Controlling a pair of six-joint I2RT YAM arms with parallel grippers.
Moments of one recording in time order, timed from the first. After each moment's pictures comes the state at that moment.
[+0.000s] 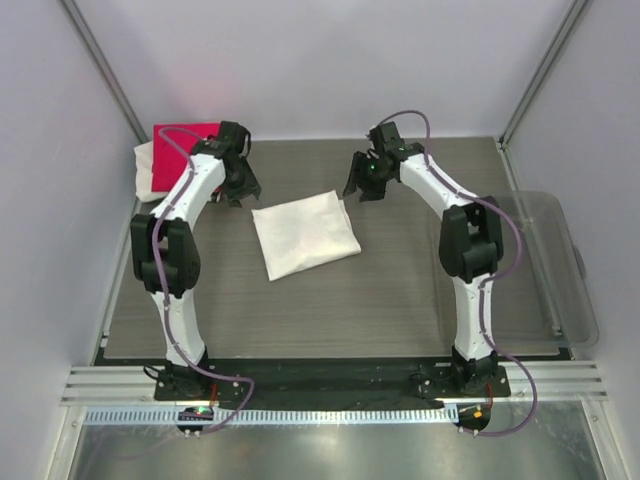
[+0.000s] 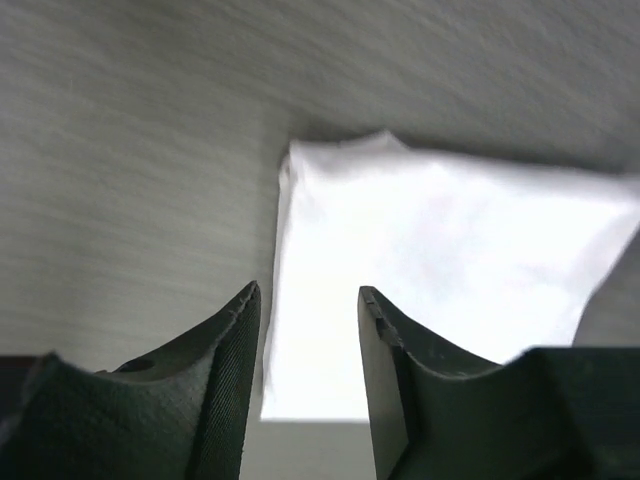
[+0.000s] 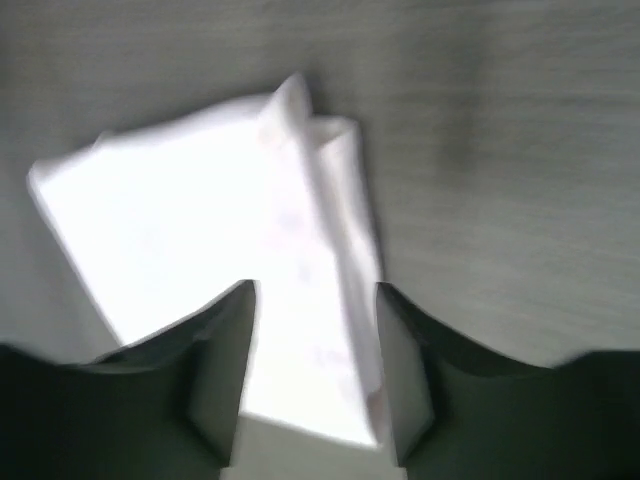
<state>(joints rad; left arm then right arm) -0.20 2.03 1.84 -0.96 -0.10 -0.65 0.35 2.20 1.93 -0.70 -0.22 0.49</state>
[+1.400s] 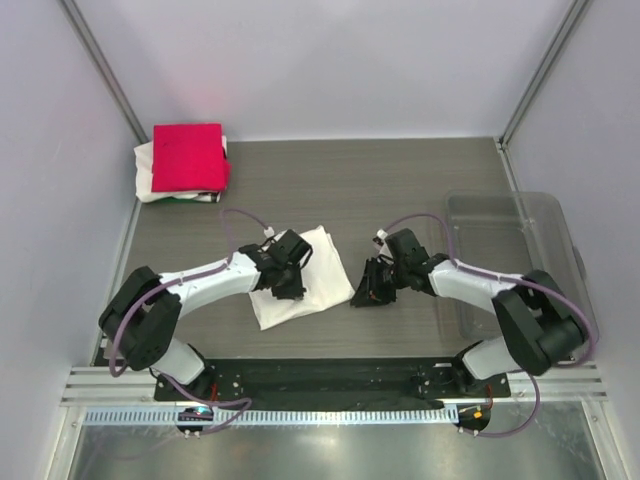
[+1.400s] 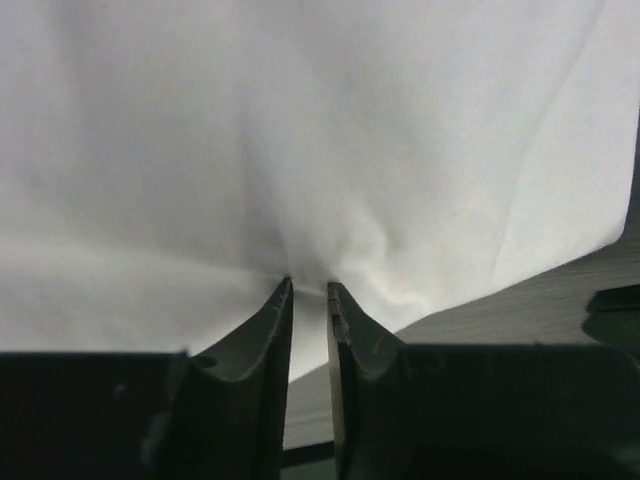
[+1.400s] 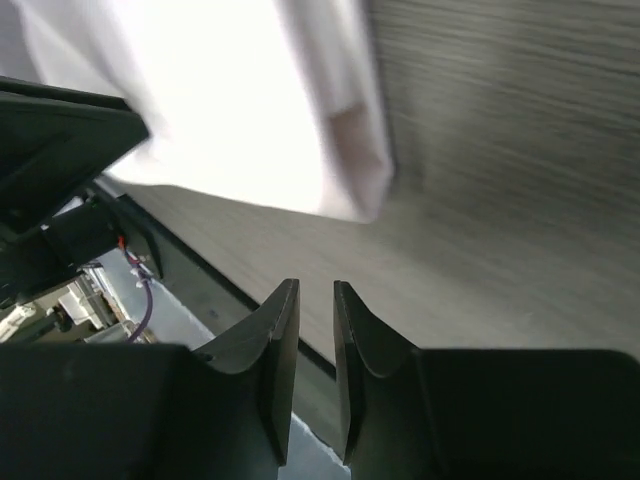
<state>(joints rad) -0.76 1.52 0.86 -0.46 -0.07 -0.85 0.51 1.48 0.60 -0.13 -0.54 0.73</state>
